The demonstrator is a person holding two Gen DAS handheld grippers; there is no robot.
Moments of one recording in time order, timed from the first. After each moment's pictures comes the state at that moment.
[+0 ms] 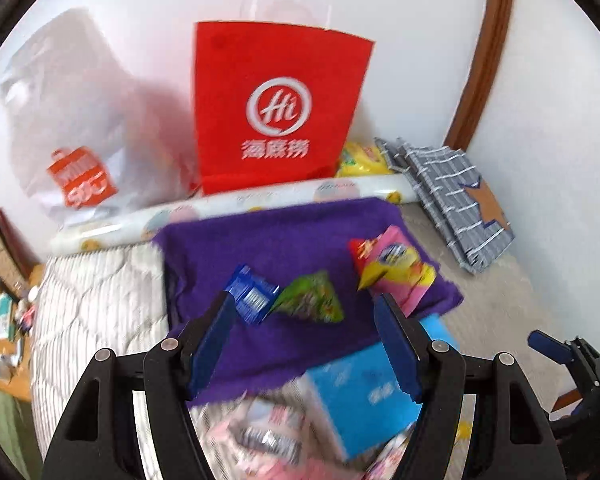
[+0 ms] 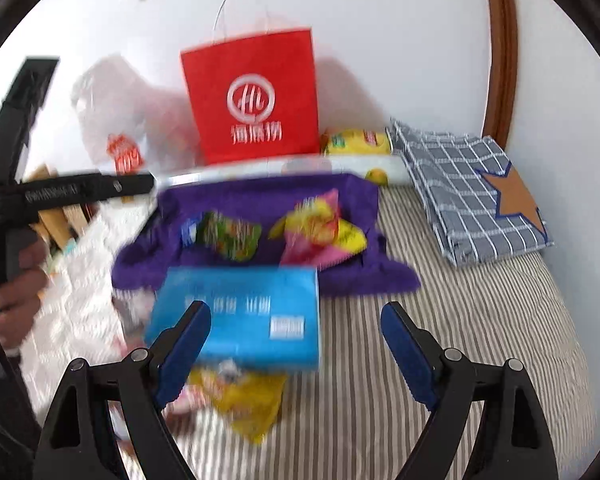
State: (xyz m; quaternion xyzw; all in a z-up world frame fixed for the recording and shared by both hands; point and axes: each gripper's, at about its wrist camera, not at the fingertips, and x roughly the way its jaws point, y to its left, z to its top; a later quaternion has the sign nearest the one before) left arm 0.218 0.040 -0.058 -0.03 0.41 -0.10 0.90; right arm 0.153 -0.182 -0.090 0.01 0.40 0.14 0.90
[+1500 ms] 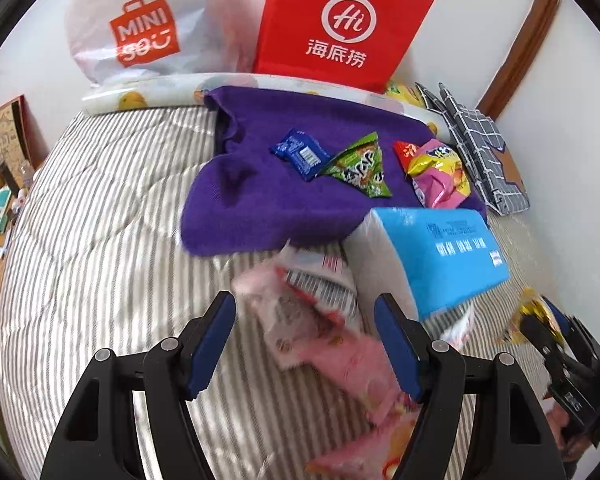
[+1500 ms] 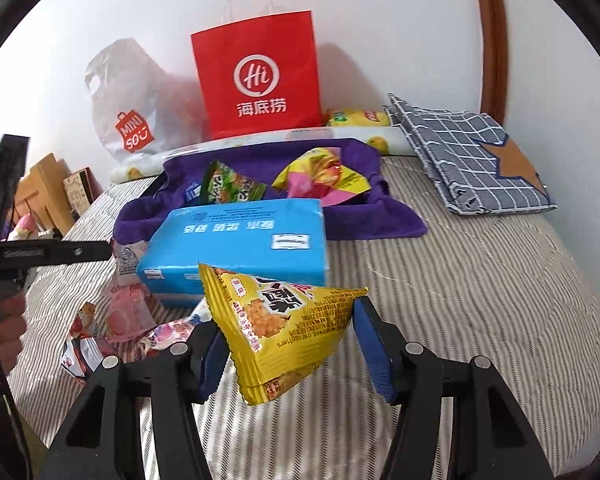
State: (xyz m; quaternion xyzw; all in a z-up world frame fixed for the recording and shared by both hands) left arm 0.151 0.082 -0.137 -0.10 0.48 -0.06 0.87; right arm 0.108 -0.196 -0.135 0.03 0.38 0.15 0.91
